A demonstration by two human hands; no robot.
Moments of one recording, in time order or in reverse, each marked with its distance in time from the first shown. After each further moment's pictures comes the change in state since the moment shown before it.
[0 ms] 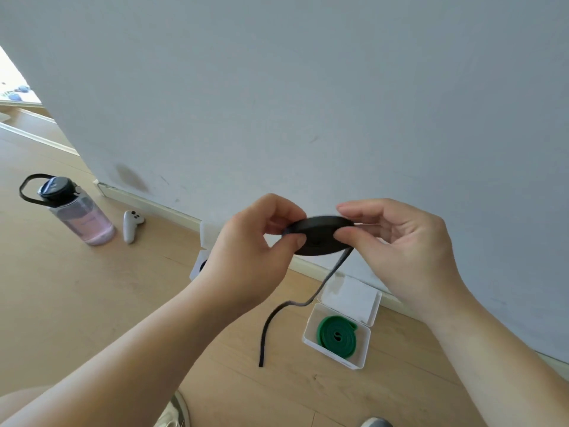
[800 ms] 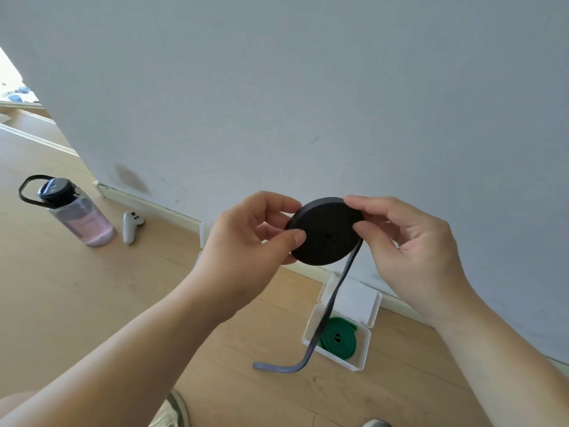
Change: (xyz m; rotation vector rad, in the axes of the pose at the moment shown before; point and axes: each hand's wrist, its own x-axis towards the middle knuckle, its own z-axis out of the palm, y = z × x) left_hand 0.002 0.004 -0.004 -0.319 -0.022 -0.124; right_hand 0.000 0.001 -0.007 -0.092 -0.045 -0.123
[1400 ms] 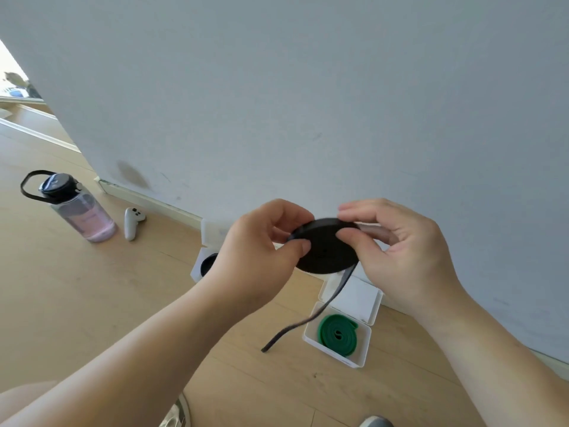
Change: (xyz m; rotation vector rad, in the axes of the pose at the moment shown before) left_hand -0.003 -0.005 0.009 0.244 -0.015 -0.006; right_hand -0.002 0.007 0.010 -0.074 0.017 -0.081
